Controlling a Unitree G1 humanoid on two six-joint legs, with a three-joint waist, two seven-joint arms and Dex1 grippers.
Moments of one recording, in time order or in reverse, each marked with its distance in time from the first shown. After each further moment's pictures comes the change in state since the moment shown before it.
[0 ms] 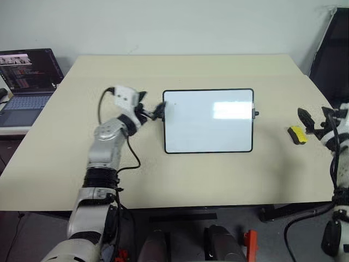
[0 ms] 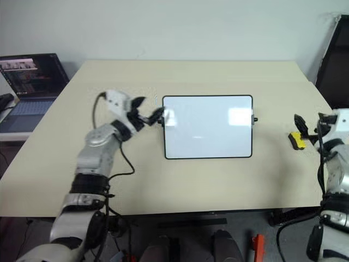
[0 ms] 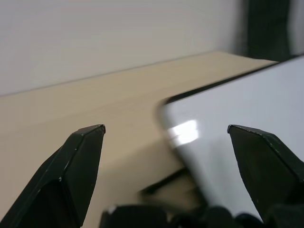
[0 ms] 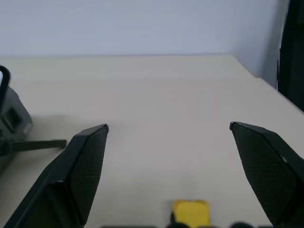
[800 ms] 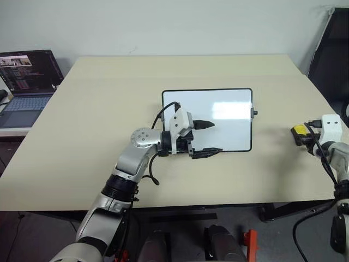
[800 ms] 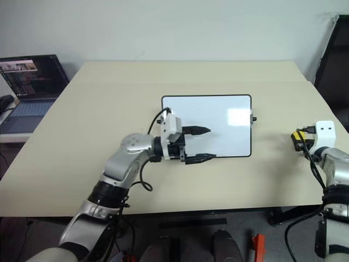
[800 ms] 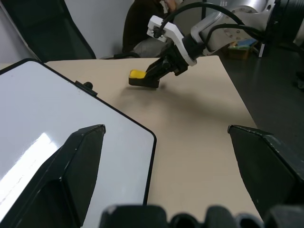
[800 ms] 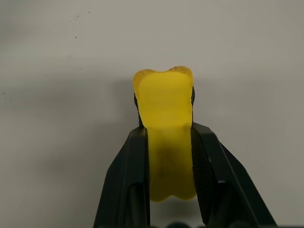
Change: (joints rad) left arm 0.055 -0.075 -0.388 -0.403 -0.043 0.154 -0.478; right arm -0.168 -0.151 0.253 0.182 -0.253 0.387 -0.110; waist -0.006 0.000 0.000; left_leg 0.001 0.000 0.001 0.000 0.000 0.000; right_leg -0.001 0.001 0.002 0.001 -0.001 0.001
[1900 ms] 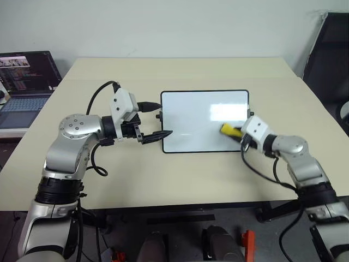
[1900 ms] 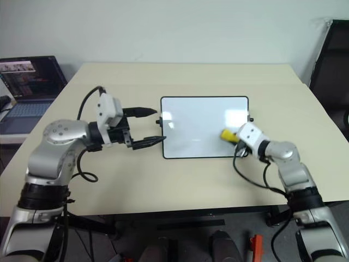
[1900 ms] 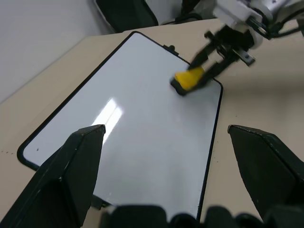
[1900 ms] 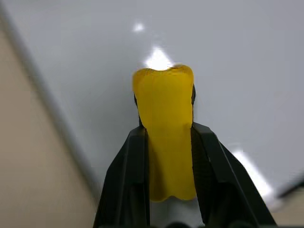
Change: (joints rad) left arm 0.050 0.383 0.231 -0.145 -0.076 0.092 -0.027; right arm 0.151 0.128 0.447 -0.516 -0.161 -0.323 0.371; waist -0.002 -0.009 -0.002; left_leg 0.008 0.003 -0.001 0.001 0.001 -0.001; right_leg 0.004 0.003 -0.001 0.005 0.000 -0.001
